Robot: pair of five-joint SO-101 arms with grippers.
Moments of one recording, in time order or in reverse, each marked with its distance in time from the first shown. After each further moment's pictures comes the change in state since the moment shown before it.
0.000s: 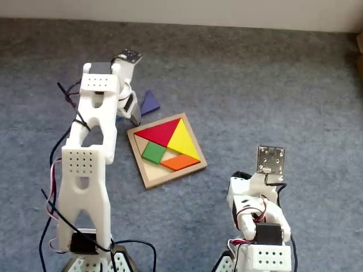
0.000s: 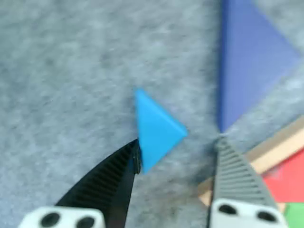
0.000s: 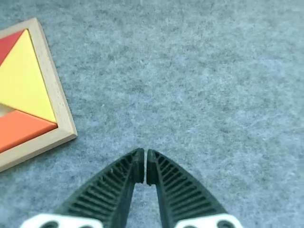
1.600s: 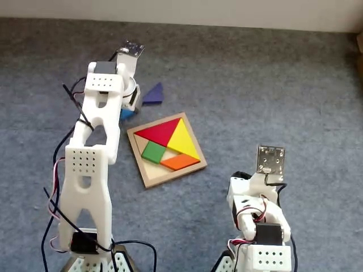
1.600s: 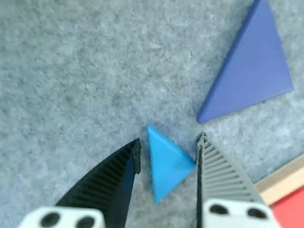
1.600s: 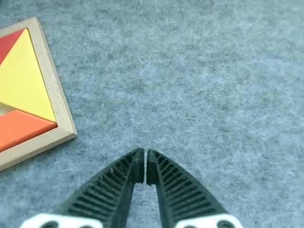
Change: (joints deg) left arm 0.2 0.7 -1.6 -4.5 4.2; right arm 0.0 0.0 0.0 0.0 0.0
